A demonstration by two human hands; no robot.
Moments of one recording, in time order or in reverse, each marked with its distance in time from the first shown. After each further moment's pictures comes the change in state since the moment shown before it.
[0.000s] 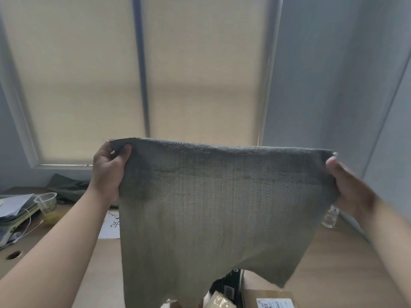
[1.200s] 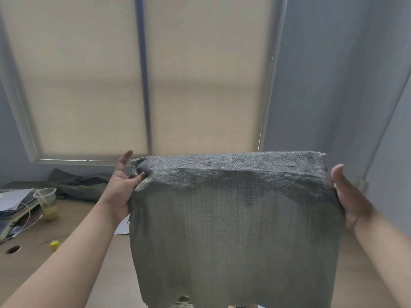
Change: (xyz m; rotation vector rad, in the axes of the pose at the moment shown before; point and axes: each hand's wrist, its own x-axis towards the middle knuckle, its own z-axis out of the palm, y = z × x) left_hand -0.033 -0.036 -0.007 -0.196 -0.224 -0.365; right_hand -0.015 0.015 0.009 0.174 0.028 0.265
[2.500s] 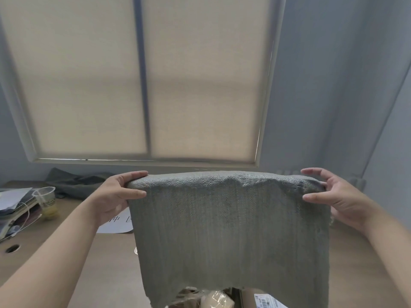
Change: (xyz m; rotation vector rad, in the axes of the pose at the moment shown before) left_hand 0.003 0.005 -0.037 0.201 -0.140 -0.246; right_hand 0.007 0.001 -0.028 -0.381 0.004 -0.011
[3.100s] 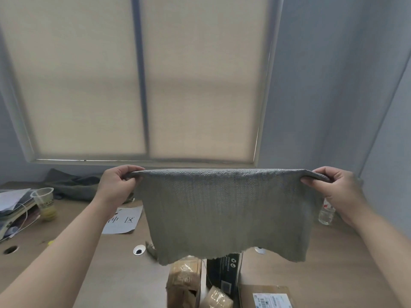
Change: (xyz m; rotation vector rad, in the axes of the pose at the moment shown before) left_hand 0.012 -0.003 0.015 0.378 0.355 0.318; right_hand 0.002 0.000 0.011 -0.269 0.386 -0.363
